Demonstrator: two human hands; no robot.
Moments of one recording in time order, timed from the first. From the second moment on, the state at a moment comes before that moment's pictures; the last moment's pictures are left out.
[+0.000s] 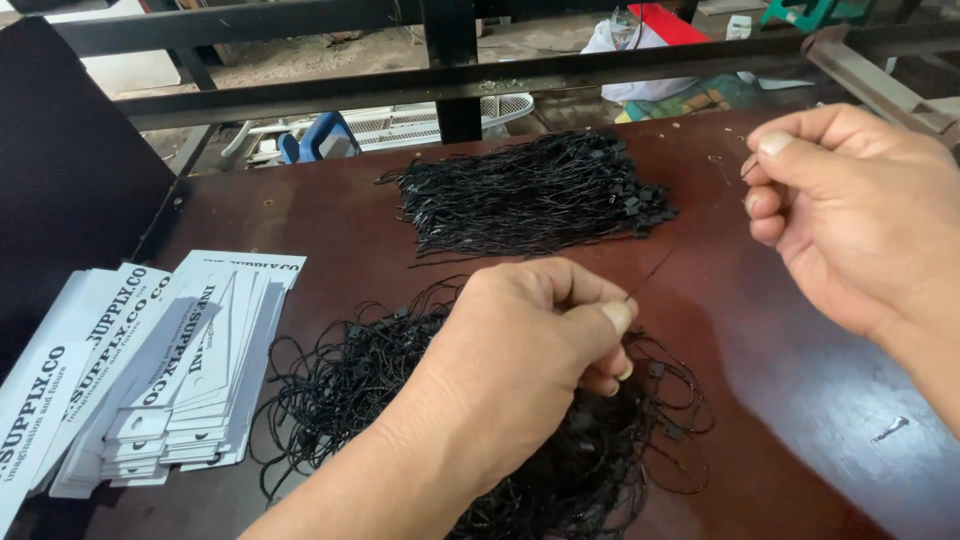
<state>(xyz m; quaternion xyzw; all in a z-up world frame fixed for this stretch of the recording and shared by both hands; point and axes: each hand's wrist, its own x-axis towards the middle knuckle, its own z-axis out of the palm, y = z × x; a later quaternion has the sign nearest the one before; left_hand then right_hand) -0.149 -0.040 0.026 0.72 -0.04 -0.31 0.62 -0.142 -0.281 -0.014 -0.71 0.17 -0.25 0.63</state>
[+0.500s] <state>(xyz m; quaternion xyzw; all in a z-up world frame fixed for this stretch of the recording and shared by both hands) -0.128 -0.030 0.032 0.82 0.00 -0.21 0.52 -0.131 -0.322 -0.035 -0.75 0.17 -0.23 0.59</state>
